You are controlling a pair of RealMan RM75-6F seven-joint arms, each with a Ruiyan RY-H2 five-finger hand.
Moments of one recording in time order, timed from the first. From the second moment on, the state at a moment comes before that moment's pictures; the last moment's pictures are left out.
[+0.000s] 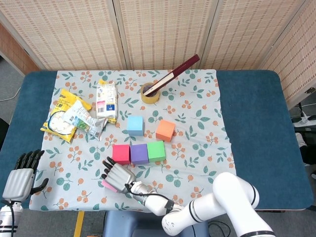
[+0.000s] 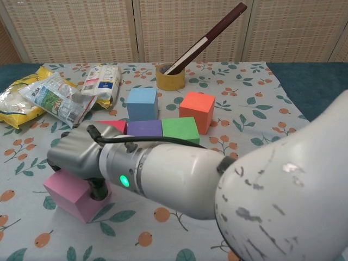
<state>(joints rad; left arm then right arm) -0.12 -1.22 -0.03 -1.53 1.43 1.39 0.08 1.38 -1.93 0.14 -1.52 -0.67 0.93 -1.04</state>
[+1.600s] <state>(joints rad) -0.14 -1.25 -0.01 -1.54 1.42 1.34 0.14 1.37 -1.69 0.46 -1.90 -0.17 1.44 -1.23</state>
